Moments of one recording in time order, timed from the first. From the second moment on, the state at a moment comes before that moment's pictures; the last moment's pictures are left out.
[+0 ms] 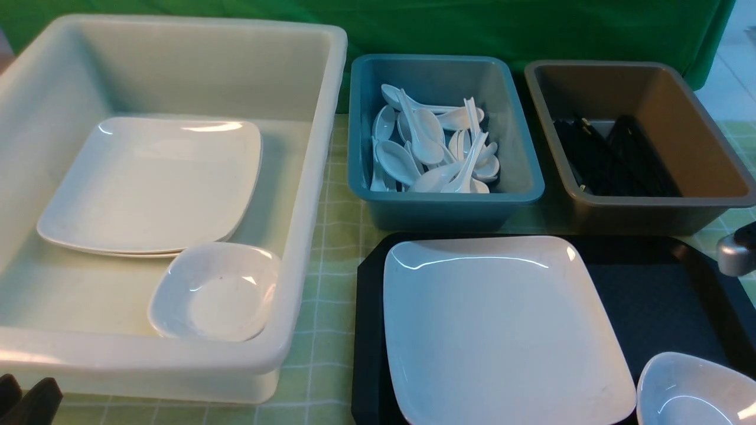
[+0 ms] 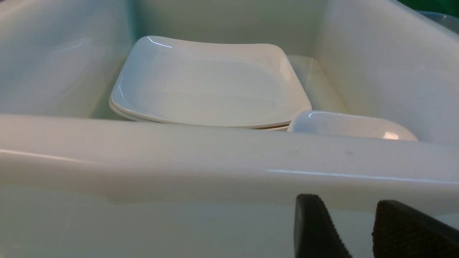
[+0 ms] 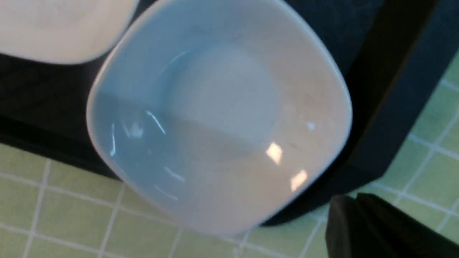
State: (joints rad) right arm 0.04 1.36 -0.90 -0.06 1.07 -0.31; left arm -0.06 0.00 0.01 -0.02 0.22 -0.05
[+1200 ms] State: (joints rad) right arm 0.16 1.74 -1.05 -0.09 1.12 -0.65; left arm -0.06 0.00 0.01 -0.02 0.22 -0.05
